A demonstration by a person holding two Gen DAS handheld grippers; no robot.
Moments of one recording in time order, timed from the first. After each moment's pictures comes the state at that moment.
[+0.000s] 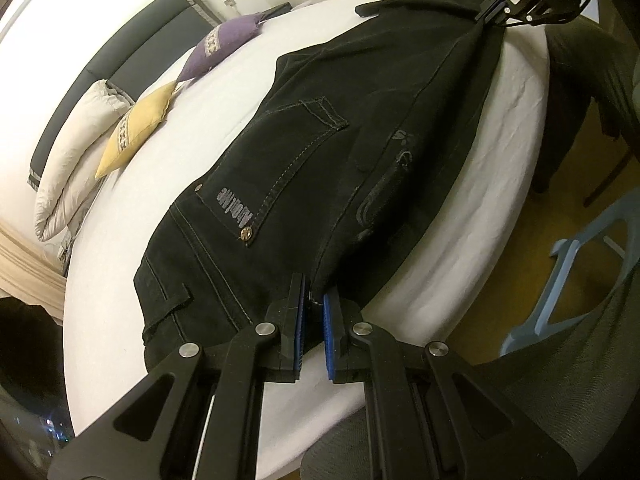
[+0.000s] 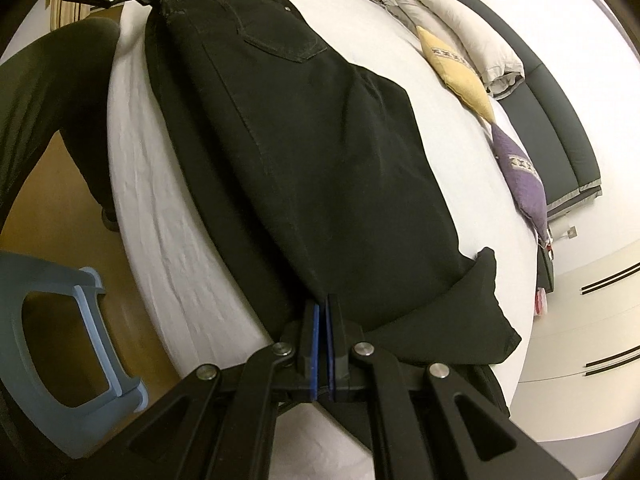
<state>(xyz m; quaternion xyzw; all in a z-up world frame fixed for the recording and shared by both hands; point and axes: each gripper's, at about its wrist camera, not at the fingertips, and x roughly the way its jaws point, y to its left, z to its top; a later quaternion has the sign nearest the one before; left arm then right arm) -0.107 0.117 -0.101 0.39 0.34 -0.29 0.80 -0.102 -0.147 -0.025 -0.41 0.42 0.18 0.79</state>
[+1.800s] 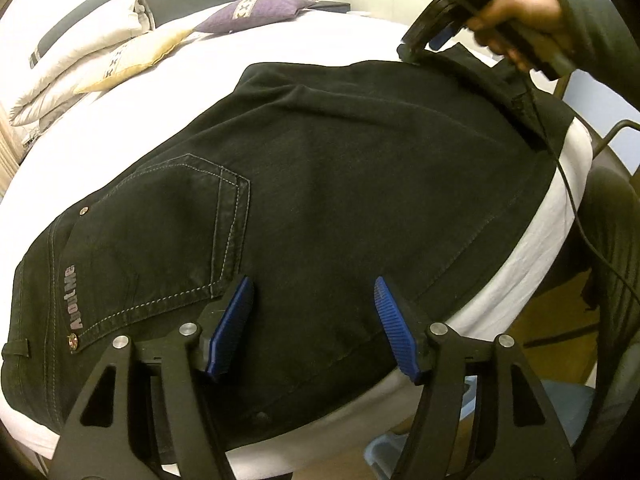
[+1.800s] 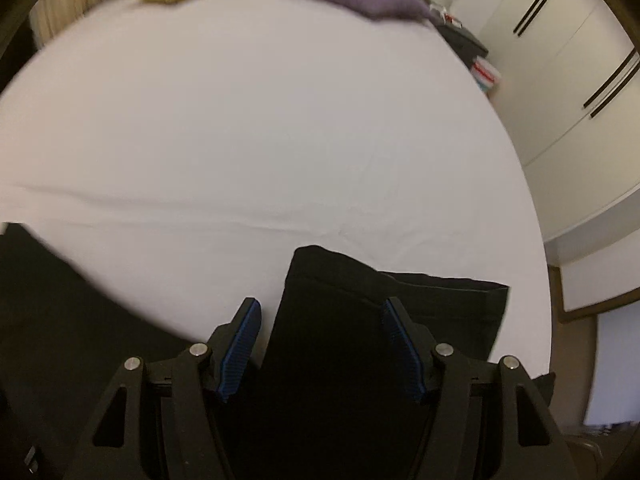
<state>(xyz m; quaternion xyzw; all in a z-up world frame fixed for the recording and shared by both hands) -0.008 -0.010 -0.120 0.19 0.43 -0.27 0.84 0.157 -0.279 -0.024 -0.07 0.58 -0.11 0.80</state>
